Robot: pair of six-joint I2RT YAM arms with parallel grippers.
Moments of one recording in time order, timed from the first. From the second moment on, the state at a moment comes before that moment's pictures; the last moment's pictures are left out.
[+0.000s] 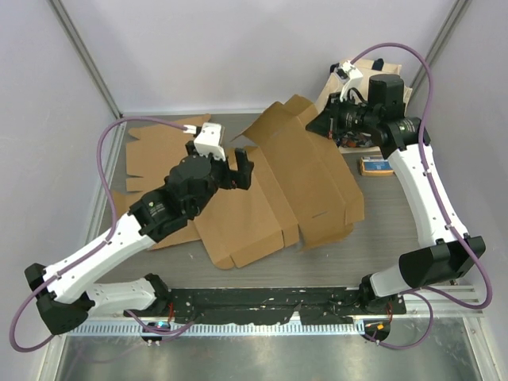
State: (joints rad) left arm -0.93 1.07 1.17 -0.33 -0.52 -0.32; right arm 0.20 1.46 1.68 -0.67 -0.64 0.12
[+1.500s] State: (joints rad) left arm -0.77 1.55 1.72 -0.33 -0.04 -0.03; right arm 0.29 1.47 1.69 -0.74 -0.69 0.04
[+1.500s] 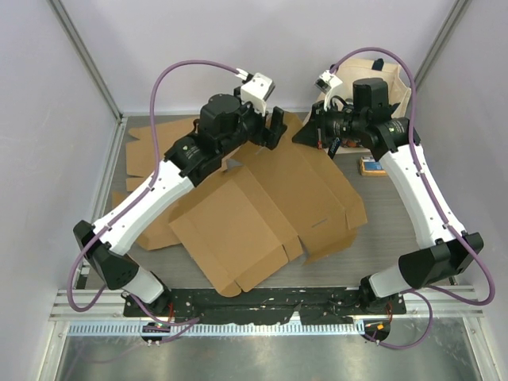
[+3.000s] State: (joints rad) left arm -0.65 1.52 1.58 -0.17 0.23 -0.24; right arm 0.30 1.40 1.56 -0.68 -0.60 0.12
